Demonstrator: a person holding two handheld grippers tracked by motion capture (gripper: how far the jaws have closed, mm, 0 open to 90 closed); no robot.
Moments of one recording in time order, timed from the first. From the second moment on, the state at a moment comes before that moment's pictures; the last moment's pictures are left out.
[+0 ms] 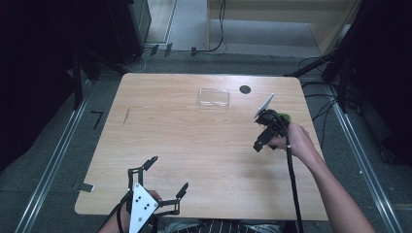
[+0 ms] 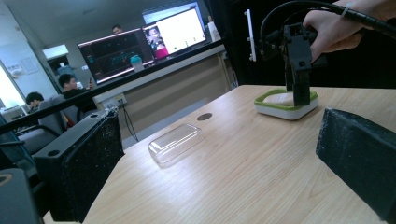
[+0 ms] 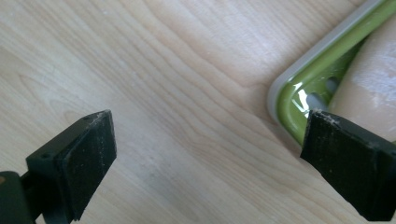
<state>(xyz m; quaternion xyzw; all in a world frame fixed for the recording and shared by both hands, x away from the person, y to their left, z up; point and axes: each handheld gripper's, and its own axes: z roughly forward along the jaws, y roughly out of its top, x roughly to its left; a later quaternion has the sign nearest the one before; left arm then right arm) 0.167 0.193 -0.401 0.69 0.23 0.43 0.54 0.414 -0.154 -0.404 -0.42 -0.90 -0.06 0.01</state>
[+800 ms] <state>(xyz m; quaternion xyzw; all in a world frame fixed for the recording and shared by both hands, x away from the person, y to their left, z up) 0.166 0.193 -0.401 0.69 0.23 0.43 0.54 0.369 -0.130 -0.423 -0.37 -0.93 -0.03 0.02</state>
